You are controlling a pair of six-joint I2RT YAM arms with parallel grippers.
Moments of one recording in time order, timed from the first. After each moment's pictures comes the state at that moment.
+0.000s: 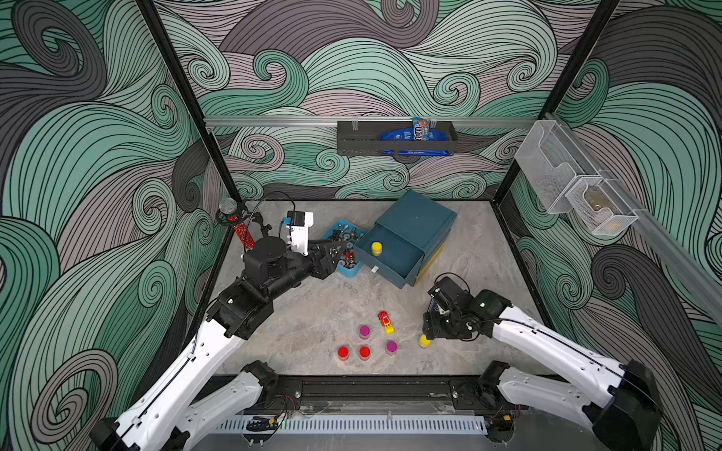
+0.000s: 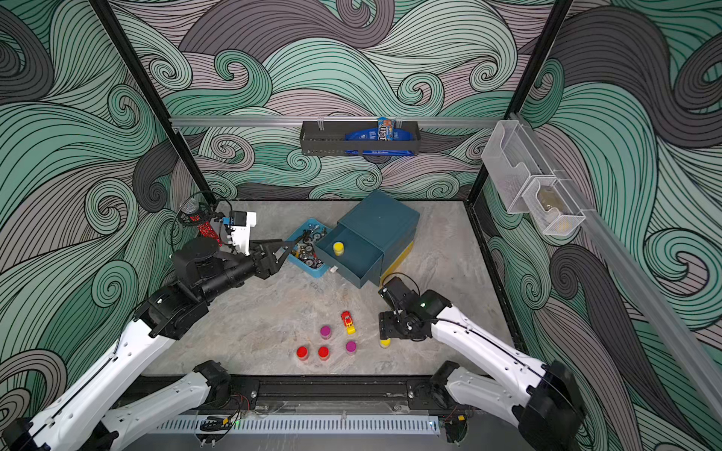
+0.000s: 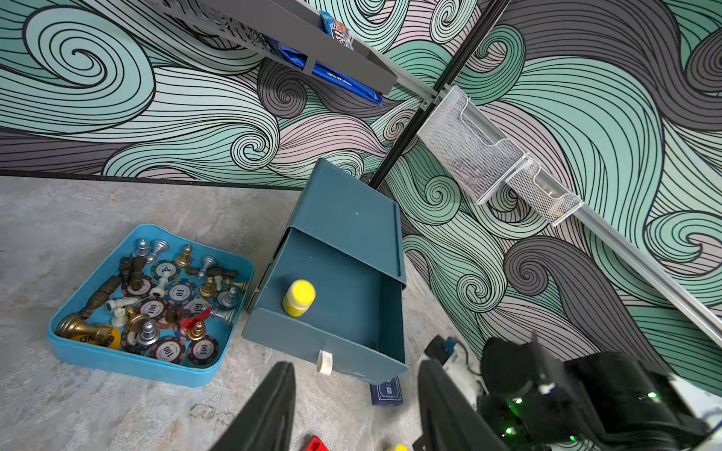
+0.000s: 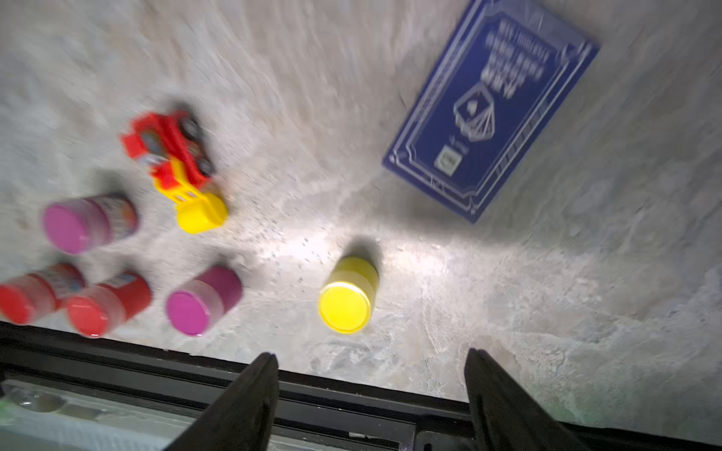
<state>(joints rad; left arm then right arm) -0.56 0.87 1.03 -0.37 0.16 -0.50 0.72 1.07 0.71 -1.05 0.00 0.69</state>
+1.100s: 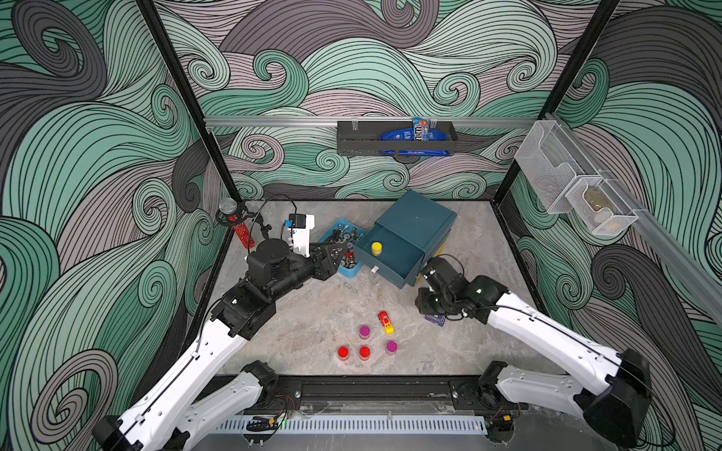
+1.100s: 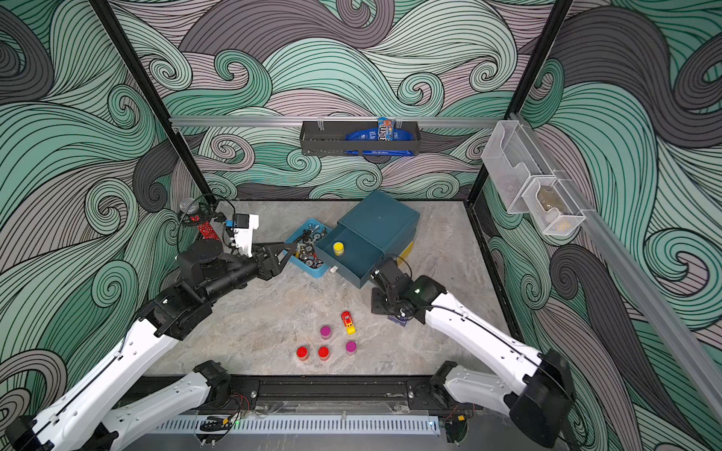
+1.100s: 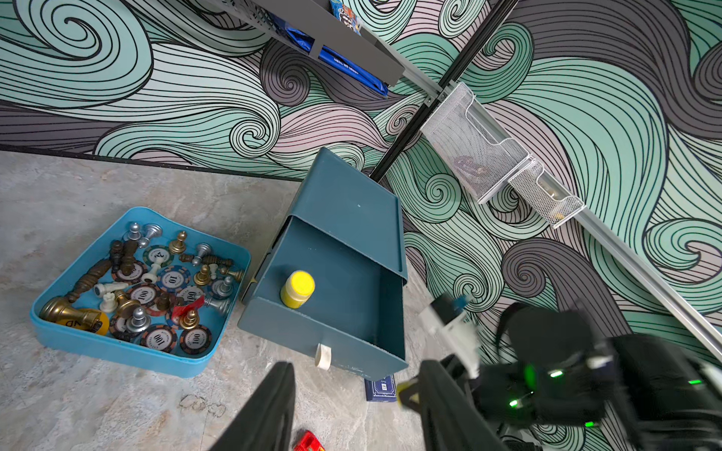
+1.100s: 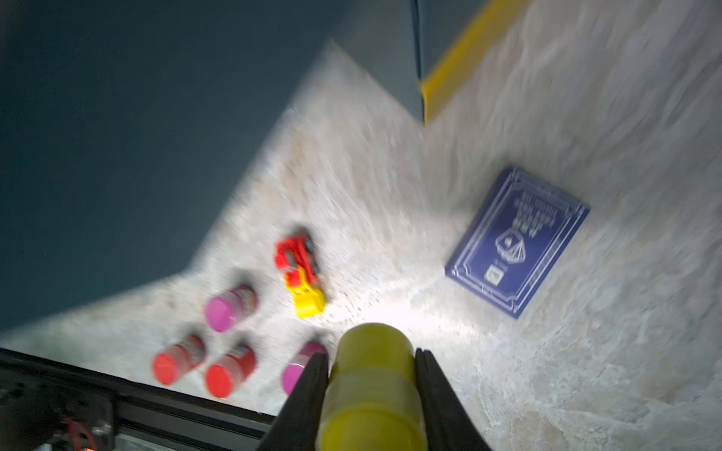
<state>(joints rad) -0.56 0.87 0.98 -0.34 0.17 -0.54 0.74 1.15 1.08 -0.97 0.15 0.72</state>
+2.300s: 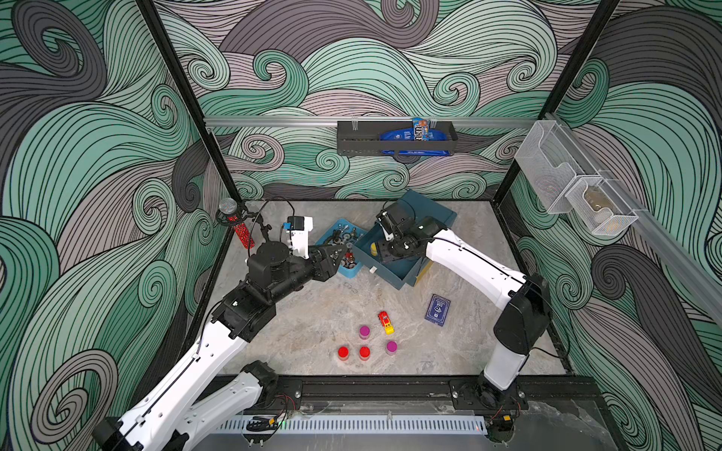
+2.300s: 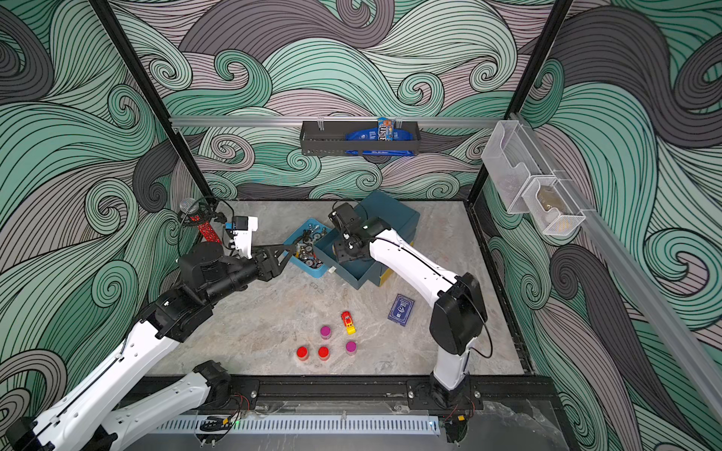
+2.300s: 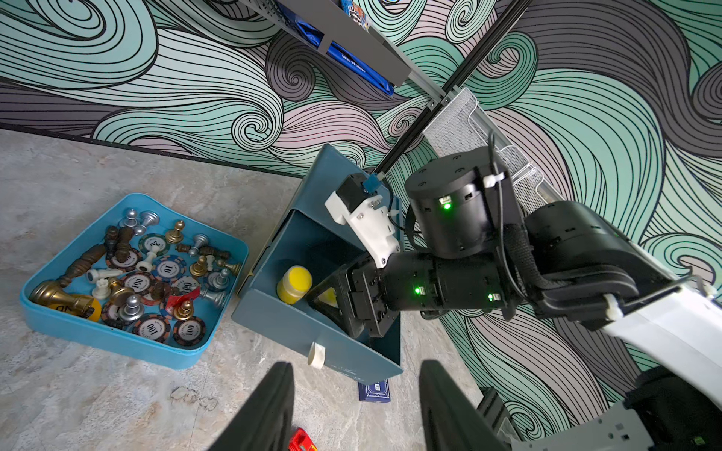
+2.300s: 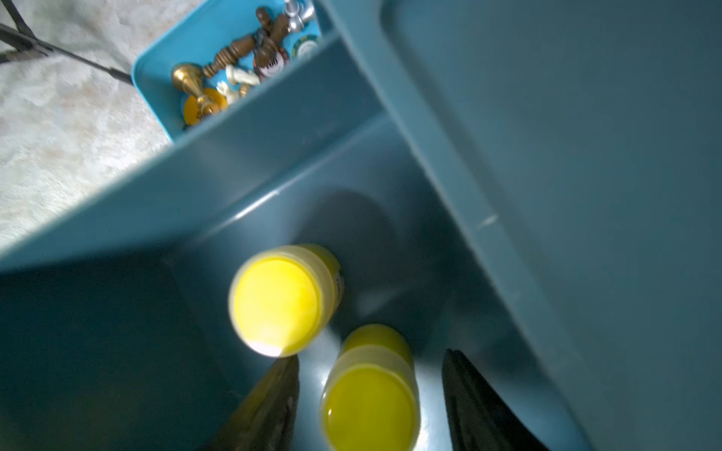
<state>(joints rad) -0.56 0.85 0.96 -0.32 0.16 -0.59 0.68 1.78 1.68 -0.99 0.18 0.37</state>
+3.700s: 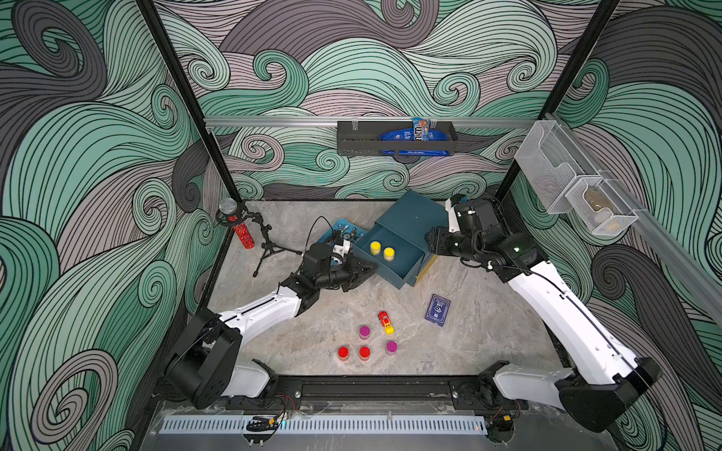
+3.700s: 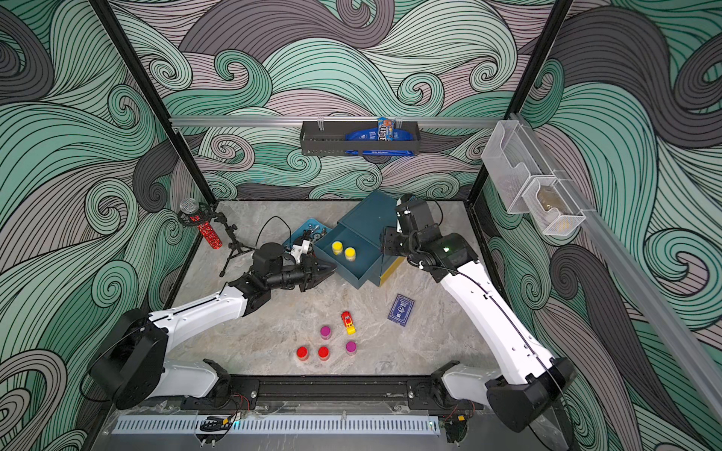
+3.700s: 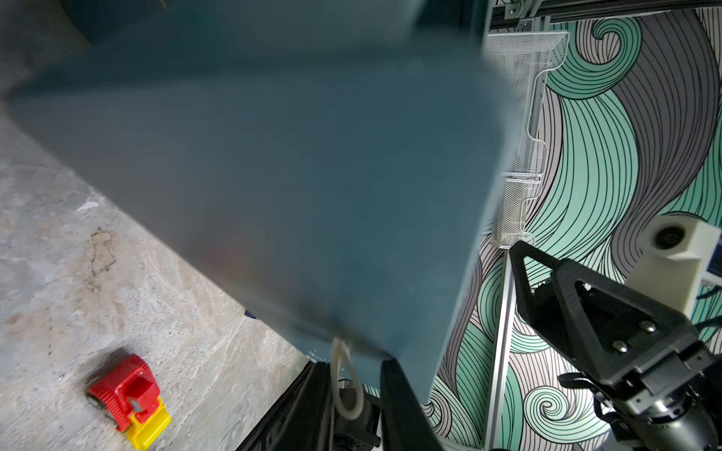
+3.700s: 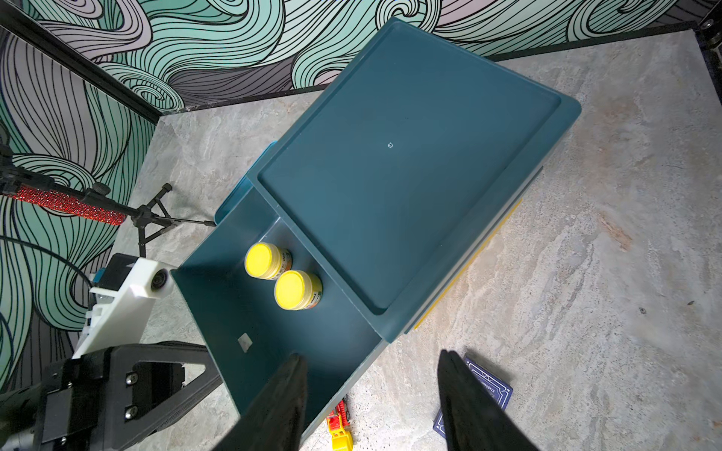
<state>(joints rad) -0.57 1.39 0.73 0.35 0.58 -1.31 0.48 1.26 1.46 -0.96 0.12 0.48</state>
